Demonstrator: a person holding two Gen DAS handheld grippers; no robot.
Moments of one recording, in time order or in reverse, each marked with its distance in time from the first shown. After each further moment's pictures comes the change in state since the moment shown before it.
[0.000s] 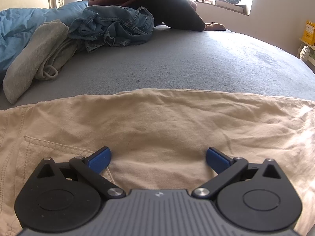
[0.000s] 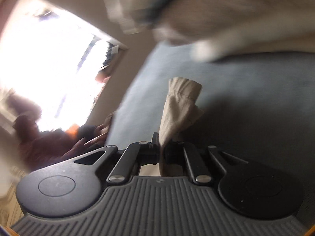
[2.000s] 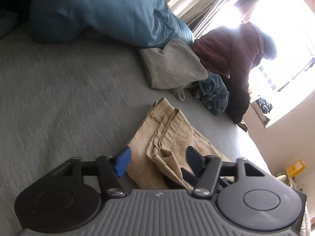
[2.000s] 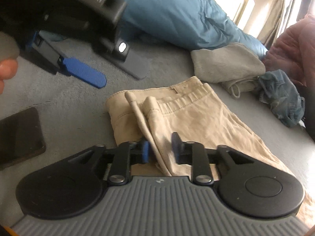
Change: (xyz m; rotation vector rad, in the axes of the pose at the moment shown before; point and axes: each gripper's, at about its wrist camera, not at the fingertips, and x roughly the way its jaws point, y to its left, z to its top) left arm -0.166 0.278 -0.112 -0.761 -0.185 -0.165; right arm -0.078 0.317 -0.560 -1.717 0.596 0.672
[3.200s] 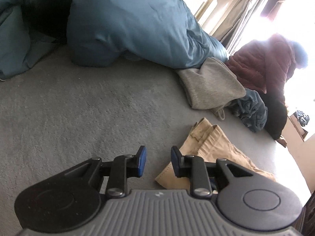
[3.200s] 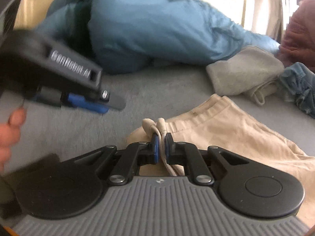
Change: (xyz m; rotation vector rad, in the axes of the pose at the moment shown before) left arm -0.015 -0.007 -0.002 0.022 -0.140 0.269; right arm 0.031 -0.011 0.016 0.193 -0.171 0.165
